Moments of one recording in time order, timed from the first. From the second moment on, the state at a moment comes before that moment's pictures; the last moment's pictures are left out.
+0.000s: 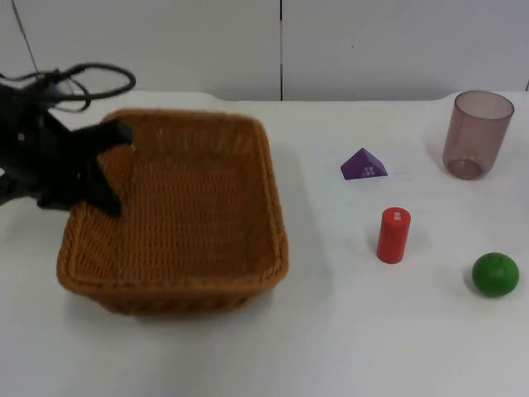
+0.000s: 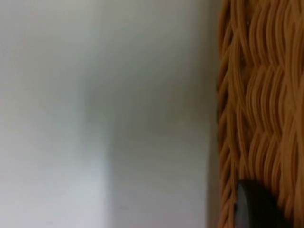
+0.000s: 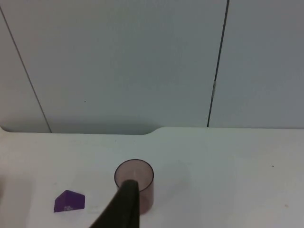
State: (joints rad) right arm -0.02 0.89 -1.04 0.01 0.61 -0.02; left arm 0.00 1.99 -1.12 -0.77 0.66 0.43
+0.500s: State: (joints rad) right arm -0.02 0.90 -1.04 0.01 0.61 -0.06; left arm 0.00 1.72 -1.12 -0.94 0.74 0.43
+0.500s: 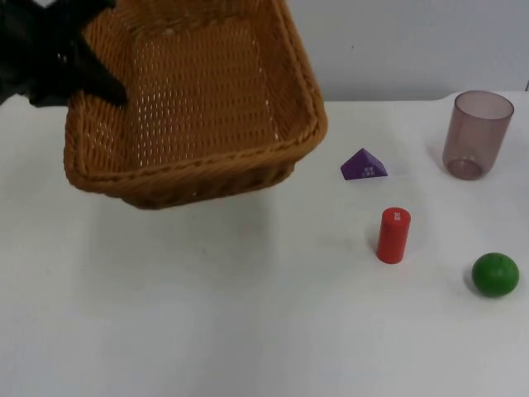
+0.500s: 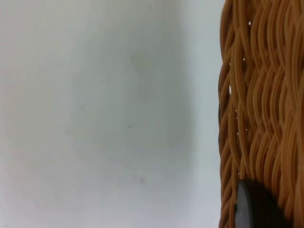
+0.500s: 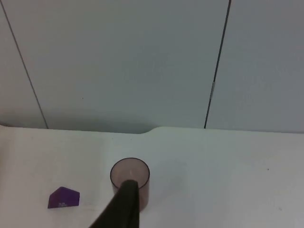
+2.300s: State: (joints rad) right arm 0.18 2.24 -1.75 0.40 0.75 -1.16; left arm -0.08 1.76 -1.12 -0.79 0.70 0.29
